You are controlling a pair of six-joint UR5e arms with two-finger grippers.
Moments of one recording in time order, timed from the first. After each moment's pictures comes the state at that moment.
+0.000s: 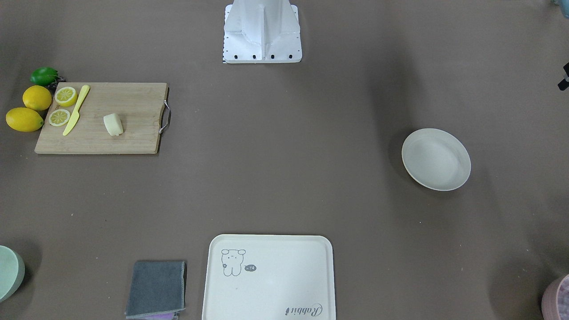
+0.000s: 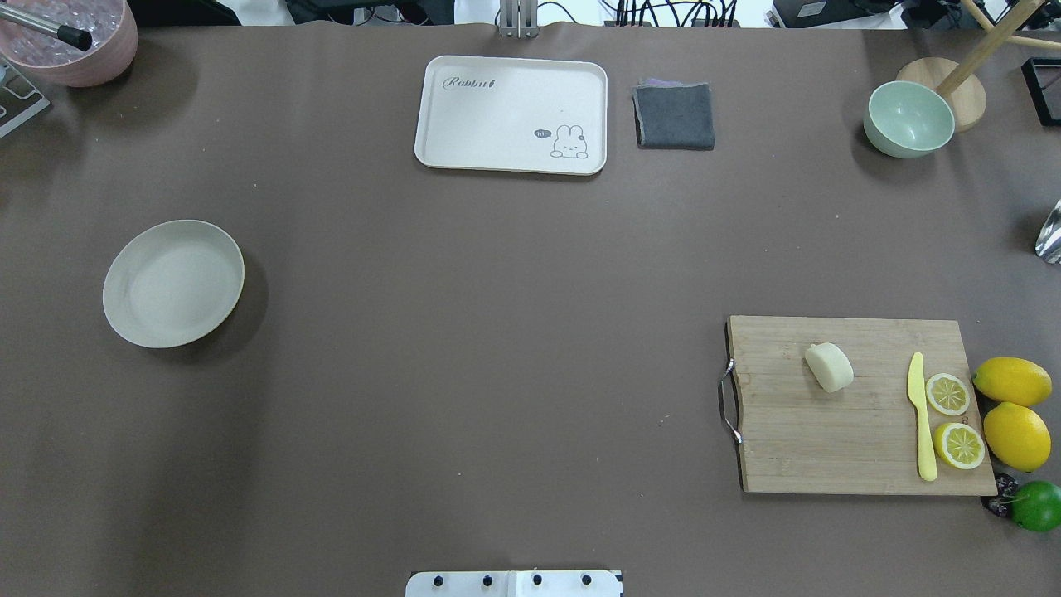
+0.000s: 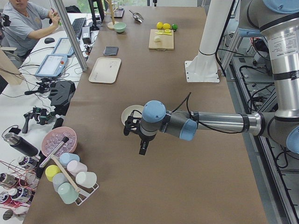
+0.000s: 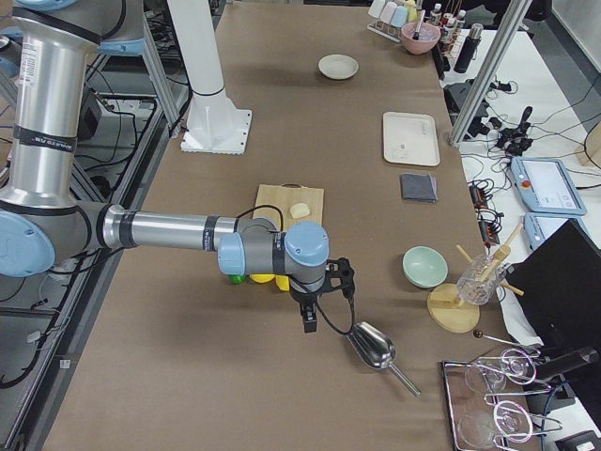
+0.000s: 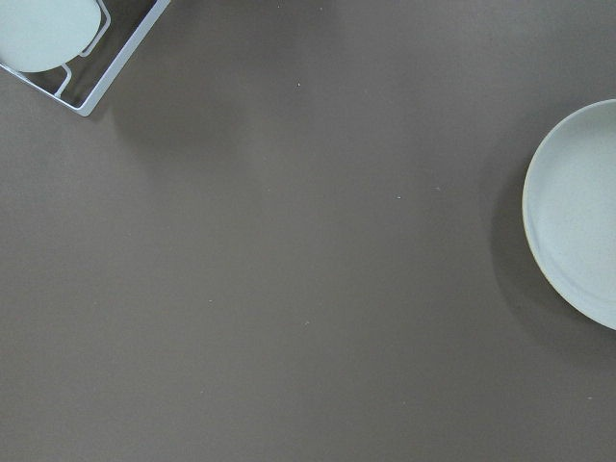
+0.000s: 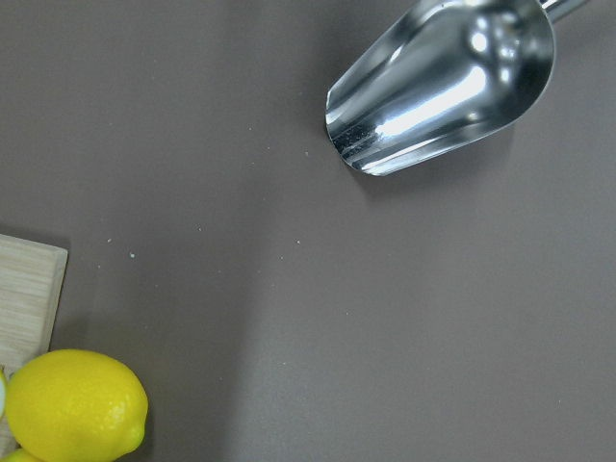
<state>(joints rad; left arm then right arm) -1.50 -1.31 -1.86 -1.88 -2.40 -0.12 1.54 -1.79 1.75 -1.48 2.33 -0.12</state>
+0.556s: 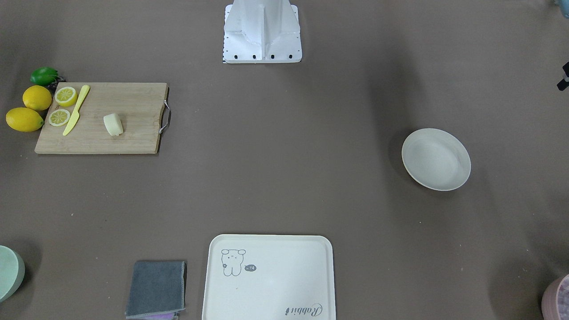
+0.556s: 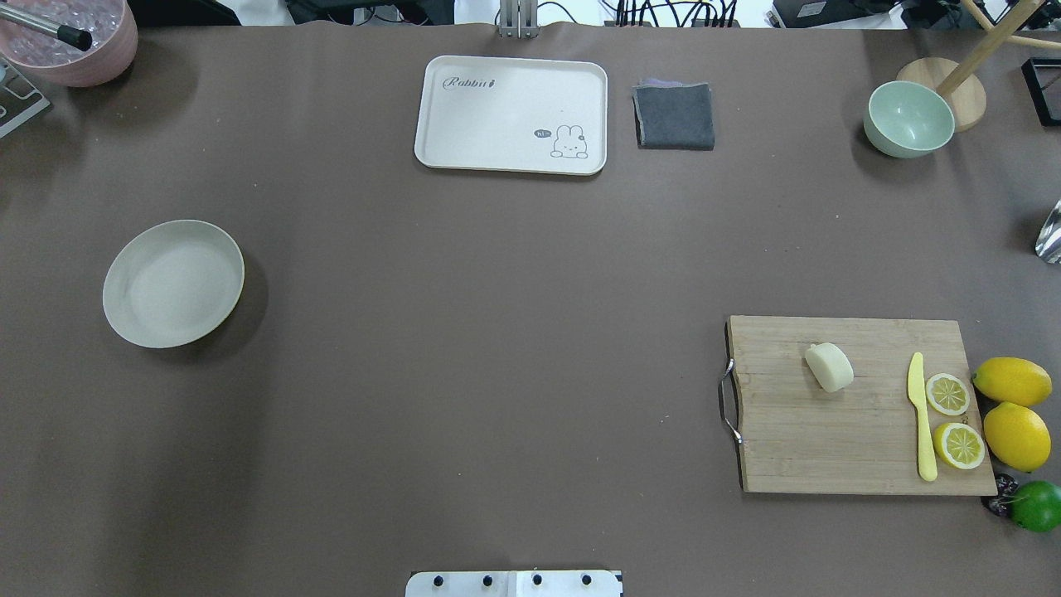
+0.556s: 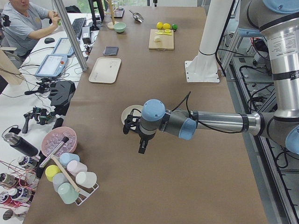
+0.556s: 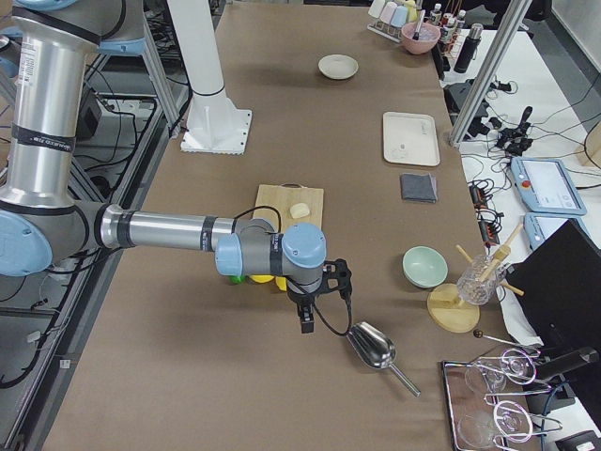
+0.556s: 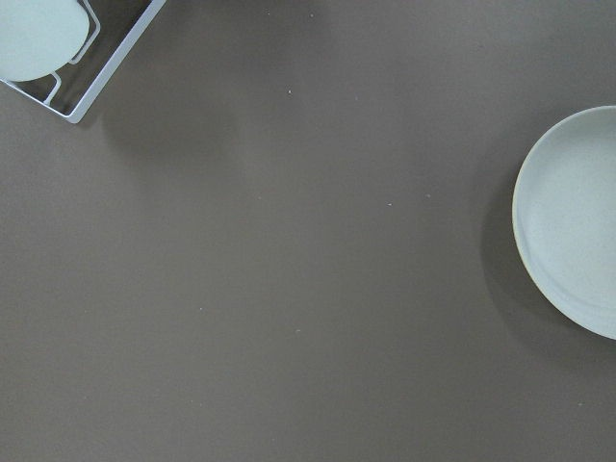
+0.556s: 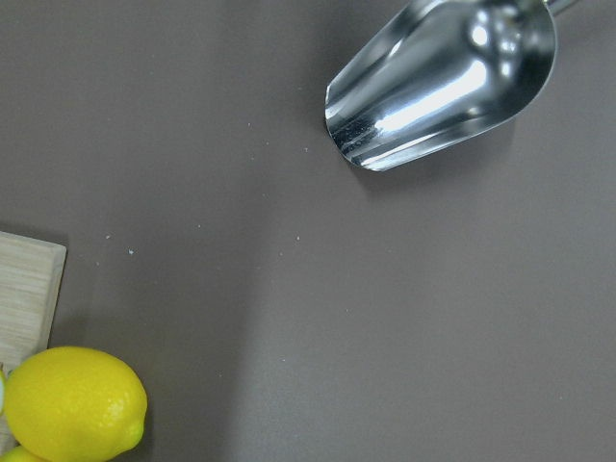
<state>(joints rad) -1.50 -1.31 -1.86 -1.88 -2.40 -0.12 1.54 -1.79 1.75 -1.48 2.33 -0.12</state>
